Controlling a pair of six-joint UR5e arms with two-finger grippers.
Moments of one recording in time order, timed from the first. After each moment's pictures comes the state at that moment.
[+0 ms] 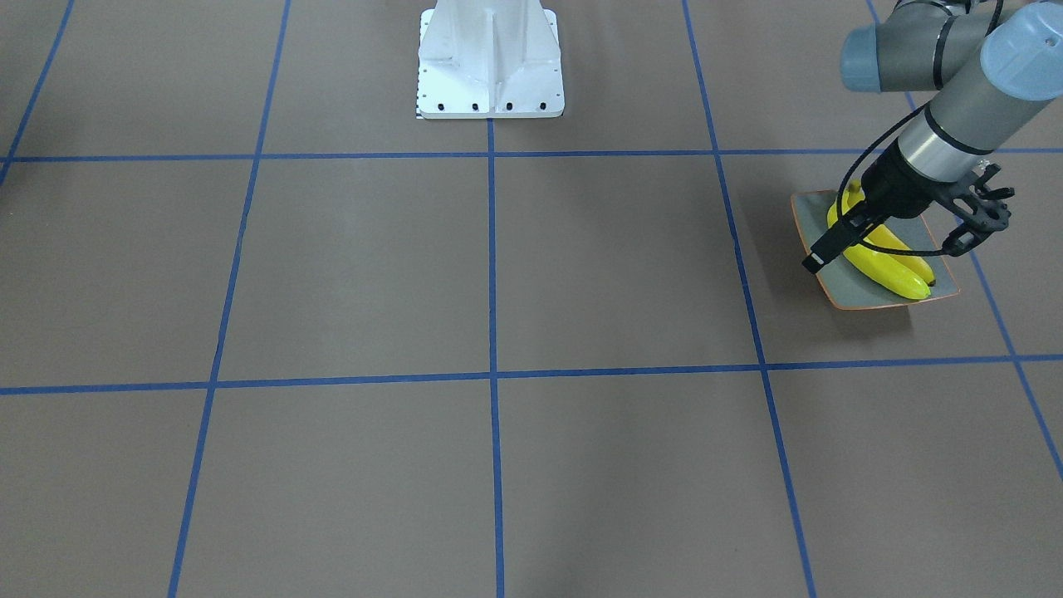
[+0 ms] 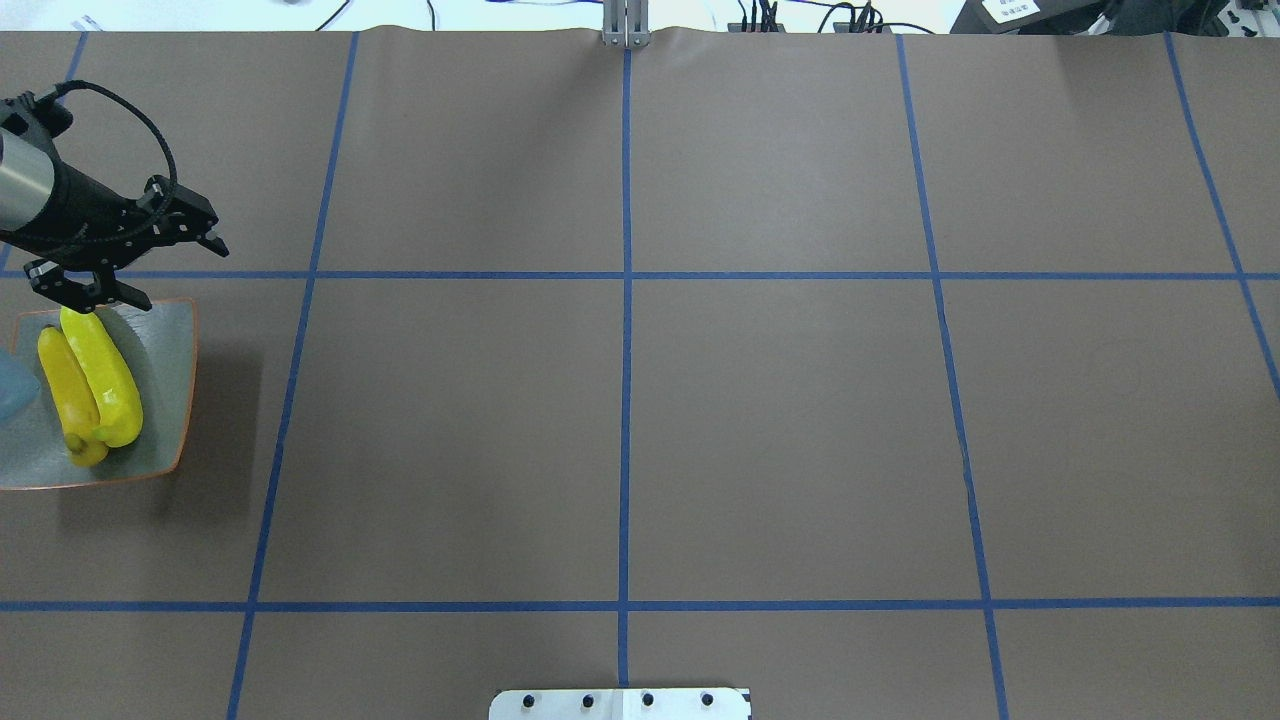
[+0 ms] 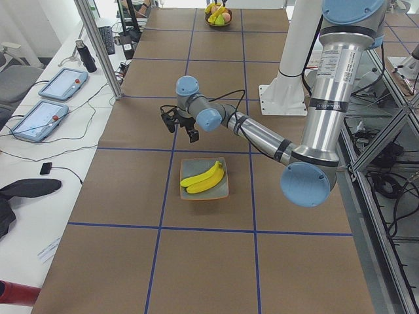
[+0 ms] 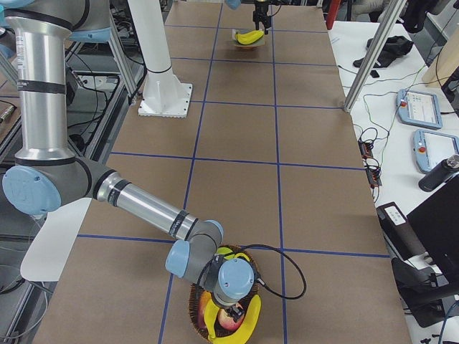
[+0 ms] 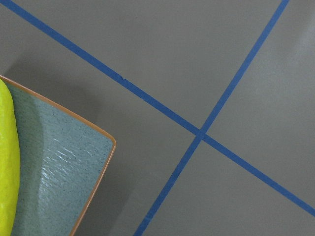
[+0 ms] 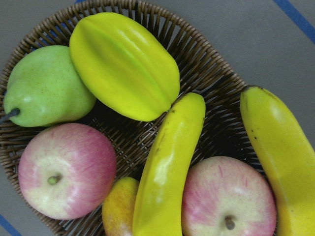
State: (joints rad) left arm -1.01 -1.73 -1.88 -1.84 -2.24 -1.48; right arm 1.71 -1.62 1.21 -1.48 2.28 -1.14
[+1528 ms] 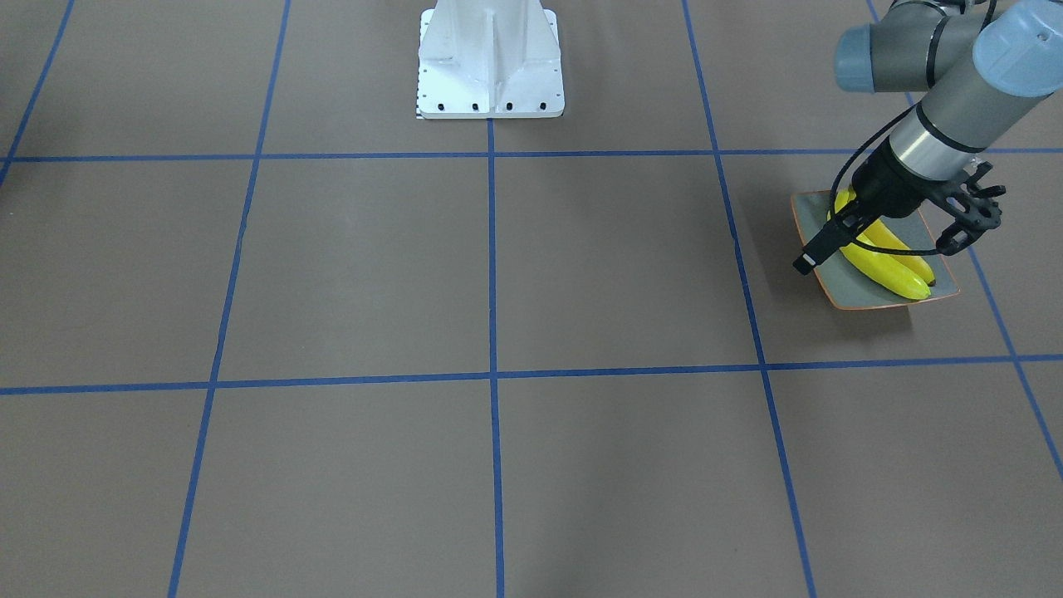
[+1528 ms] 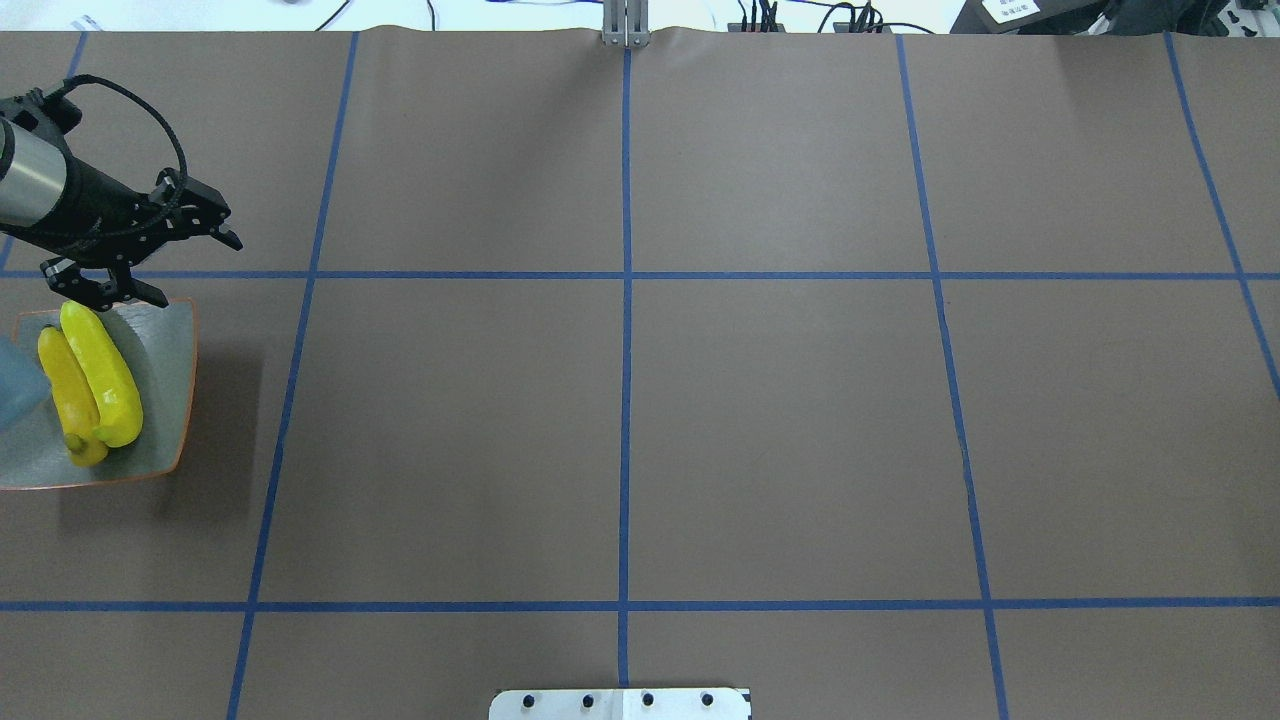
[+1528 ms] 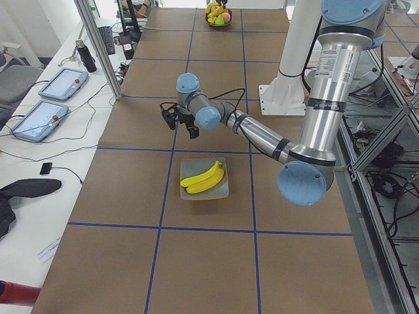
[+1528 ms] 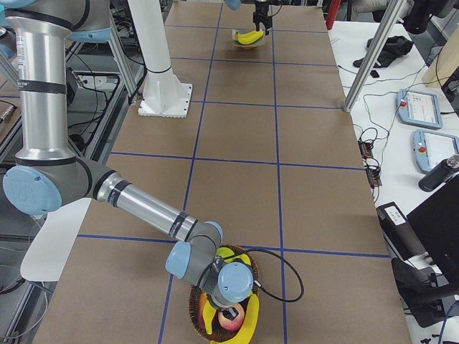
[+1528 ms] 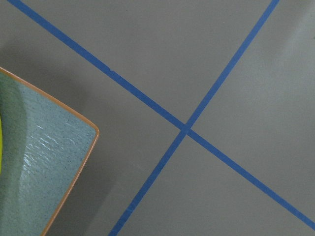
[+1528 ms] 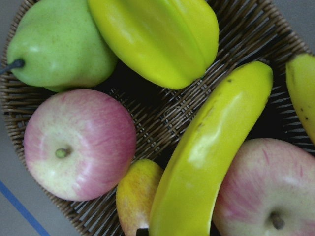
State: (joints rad) left arm -1.00 -1.75 -1.87 -1.87 -2.24 -1.54; right arm 1.71 -1.60 1.21 -1.56 2.28 -1.18
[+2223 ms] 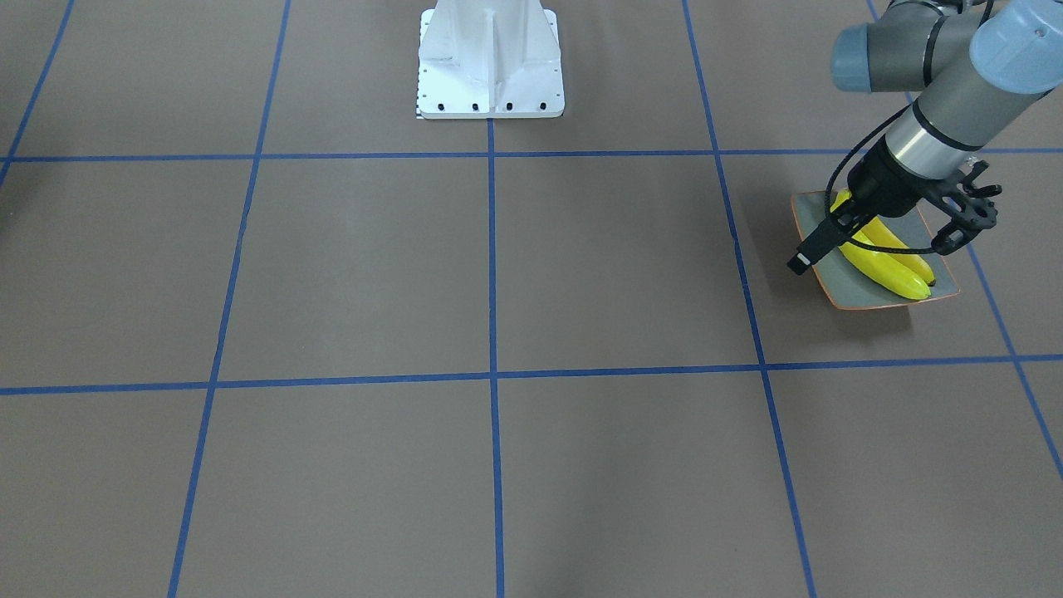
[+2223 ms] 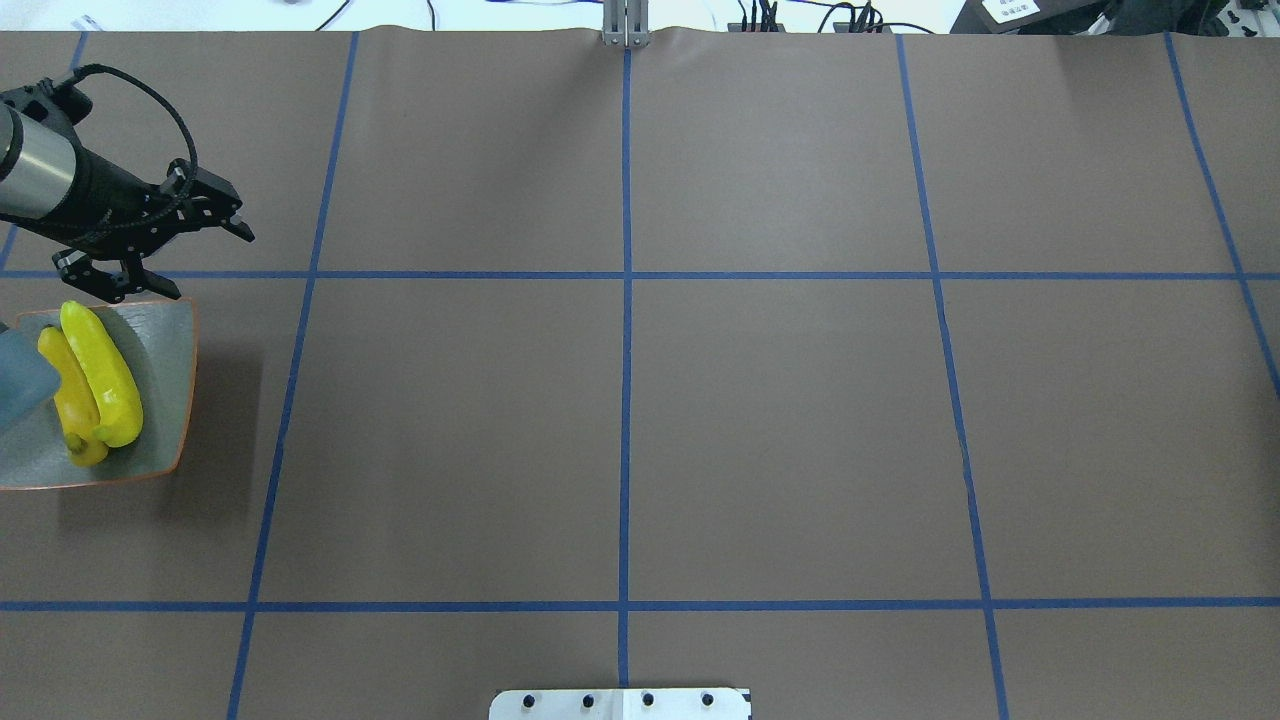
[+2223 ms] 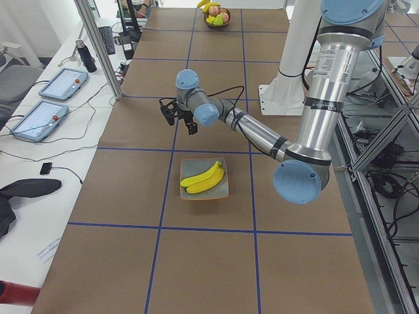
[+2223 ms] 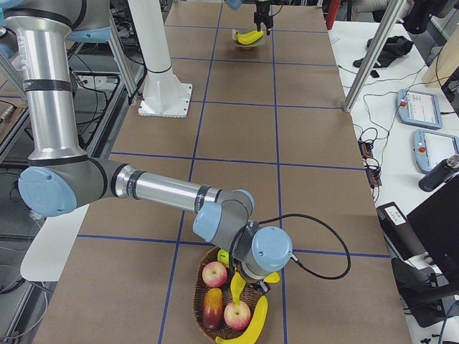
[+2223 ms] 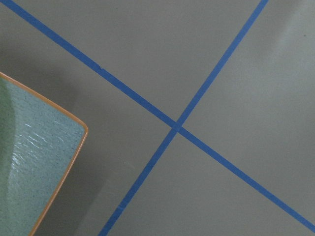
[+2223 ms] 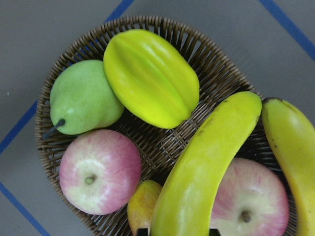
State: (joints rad) left arm -1.00 -1.78 -1.87 -1.88 -2.24 -1.54; right arm 1.79 -1.47 1.41 -1.89 2.36 -1.10
